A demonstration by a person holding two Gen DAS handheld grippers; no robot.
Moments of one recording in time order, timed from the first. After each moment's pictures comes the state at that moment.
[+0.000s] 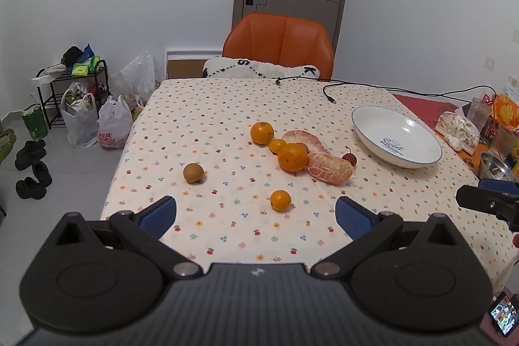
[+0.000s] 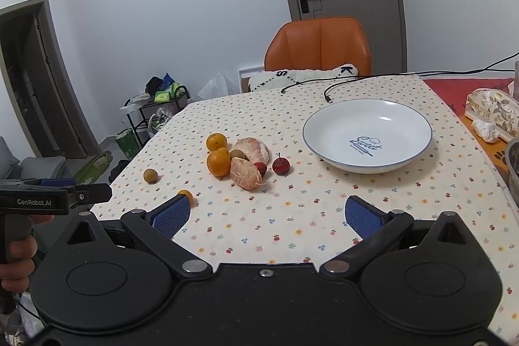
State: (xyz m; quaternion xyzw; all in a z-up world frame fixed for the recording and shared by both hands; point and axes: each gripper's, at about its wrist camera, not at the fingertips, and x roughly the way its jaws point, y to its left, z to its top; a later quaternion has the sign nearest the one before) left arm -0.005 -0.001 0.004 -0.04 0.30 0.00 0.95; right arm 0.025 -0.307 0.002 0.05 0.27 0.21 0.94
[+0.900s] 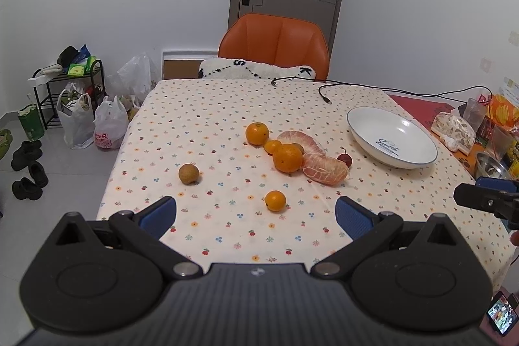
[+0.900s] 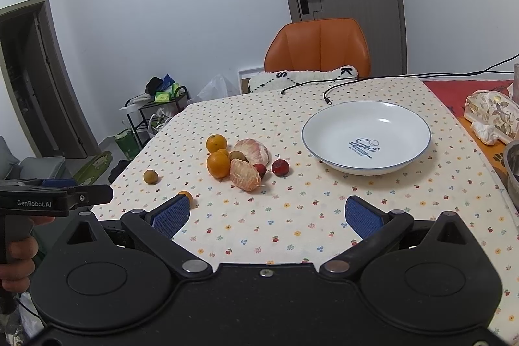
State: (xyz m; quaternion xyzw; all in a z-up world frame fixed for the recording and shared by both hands) left arm -0.005 -0.002 0.005 -0.05 0.30 -0.01 0.95; right arm 0.025 -0.308 0.004 0.04 0.26 0.21 0.94
